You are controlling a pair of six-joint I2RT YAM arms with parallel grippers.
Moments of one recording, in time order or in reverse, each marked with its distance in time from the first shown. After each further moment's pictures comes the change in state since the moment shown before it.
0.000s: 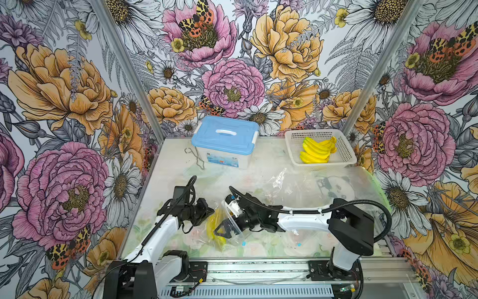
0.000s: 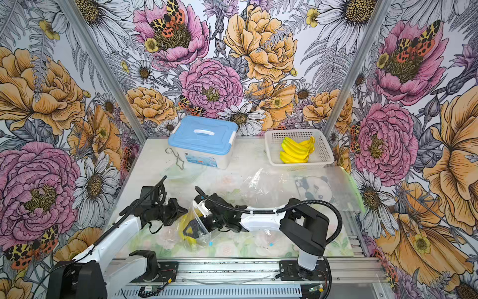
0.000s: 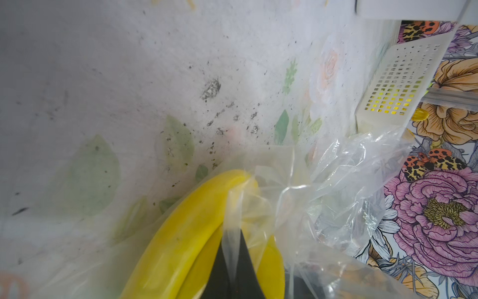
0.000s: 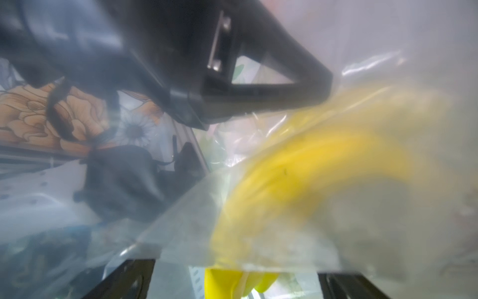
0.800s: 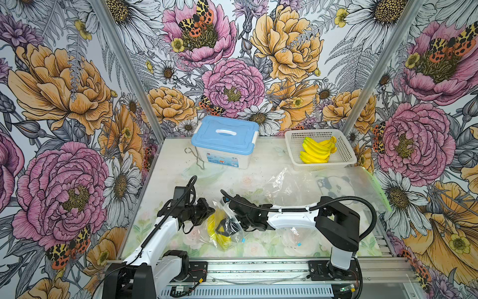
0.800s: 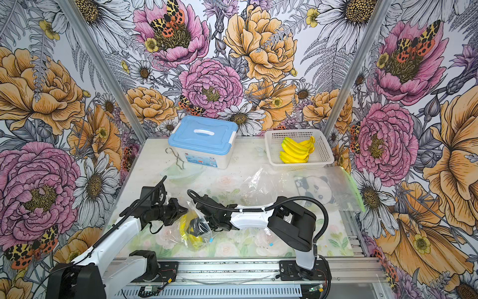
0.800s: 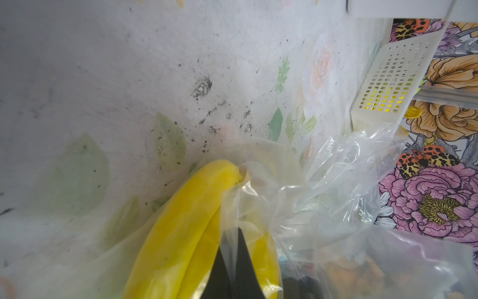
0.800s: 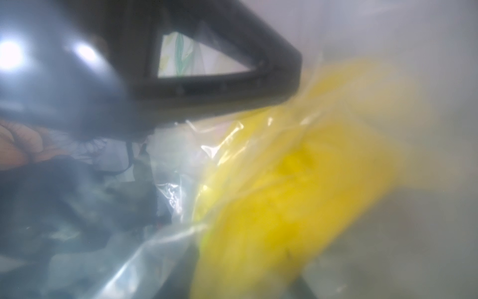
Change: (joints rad) left arm 0.006 -0.011 -0.008 0.017 0.001 -0.010; right arm 0.016 0.092 0.106 -0.134 0.083 -0.029
